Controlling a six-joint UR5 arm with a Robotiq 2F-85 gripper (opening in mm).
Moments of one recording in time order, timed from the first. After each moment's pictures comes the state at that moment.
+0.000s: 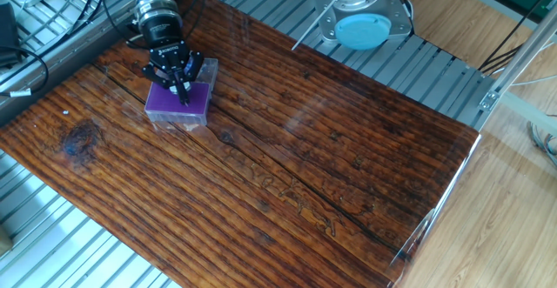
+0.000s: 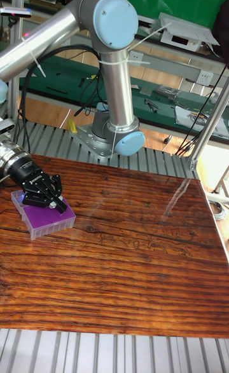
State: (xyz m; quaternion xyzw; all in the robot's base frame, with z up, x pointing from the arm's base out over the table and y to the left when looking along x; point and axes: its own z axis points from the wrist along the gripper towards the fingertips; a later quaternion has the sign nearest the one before) arm 0.520 -0.097 0.079 -0.34 0.69 0.34 0.54
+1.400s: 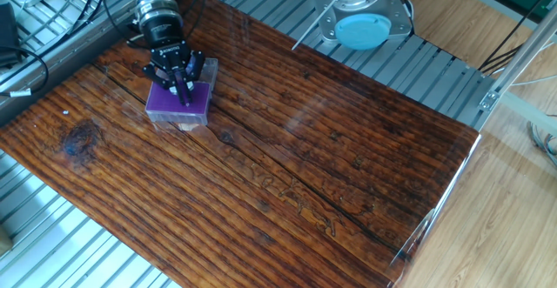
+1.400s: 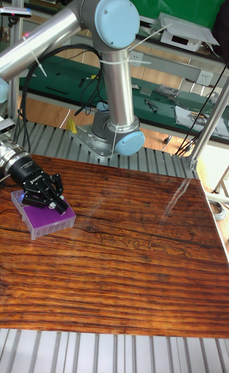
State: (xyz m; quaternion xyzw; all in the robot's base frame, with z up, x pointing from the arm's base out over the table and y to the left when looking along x) arm 0.516 -0.096 0.076 -0.35 0.69 0.34 0.53
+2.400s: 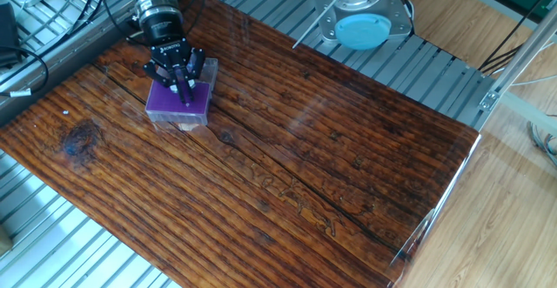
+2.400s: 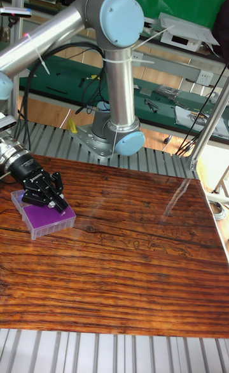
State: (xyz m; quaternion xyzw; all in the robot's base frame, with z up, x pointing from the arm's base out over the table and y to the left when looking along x) arm 0.514 -0.098 0.076 -0.36 0.70 0.33 0.52
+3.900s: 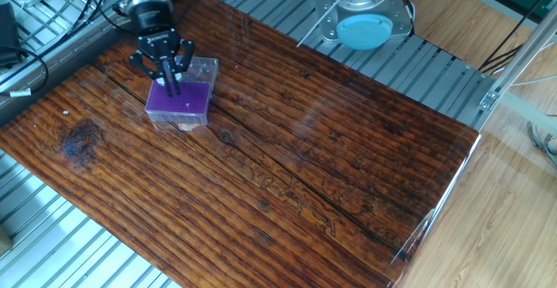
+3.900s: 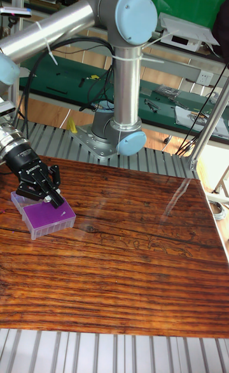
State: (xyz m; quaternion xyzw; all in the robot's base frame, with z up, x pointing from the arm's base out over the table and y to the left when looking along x) arm 0.547 -0.110 0.120 -0.34 0.73 0.31 0.50
